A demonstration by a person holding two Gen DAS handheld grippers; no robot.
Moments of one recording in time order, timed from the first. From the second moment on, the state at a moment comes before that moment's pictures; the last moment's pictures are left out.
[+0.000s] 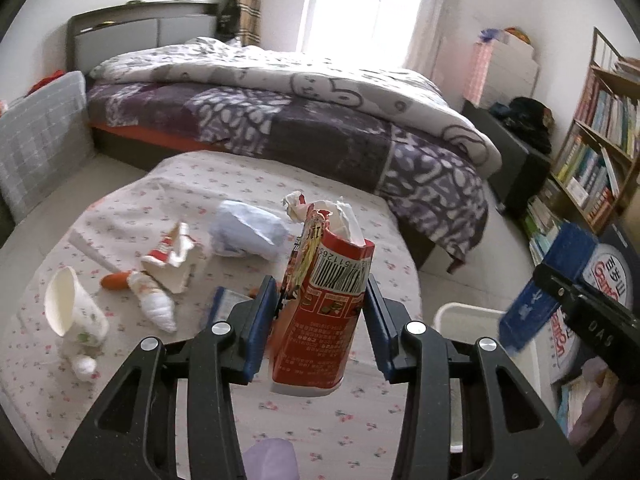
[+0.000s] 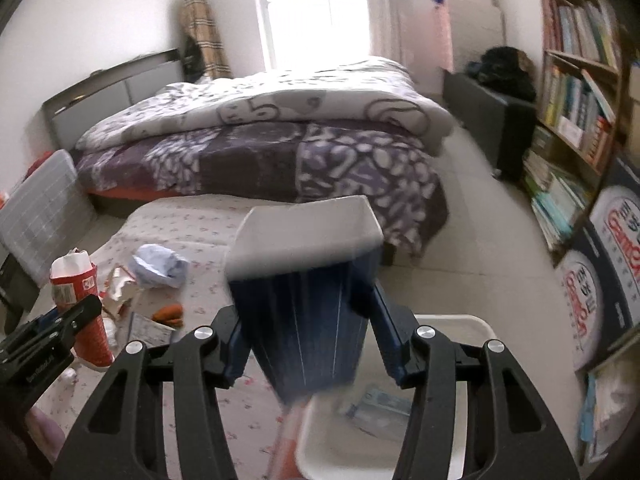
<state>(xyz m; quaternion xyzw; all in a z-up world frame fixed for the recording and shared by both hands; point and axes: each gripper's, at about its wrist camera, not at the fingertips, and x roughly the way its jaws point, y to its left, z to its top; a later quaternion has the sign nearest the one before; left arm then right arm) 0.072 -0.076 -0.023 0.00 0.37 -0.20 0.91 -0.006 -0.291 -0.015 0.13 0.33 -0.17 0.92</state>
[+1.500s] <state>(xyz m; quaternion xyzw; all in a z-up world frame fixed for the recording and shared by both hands) 0.015 -0.235 -0.061 0.09 0.41 -0.34 0.84 -0.071 -0.407 -0.006 0.22 0.28 -0.29 0.89</state>
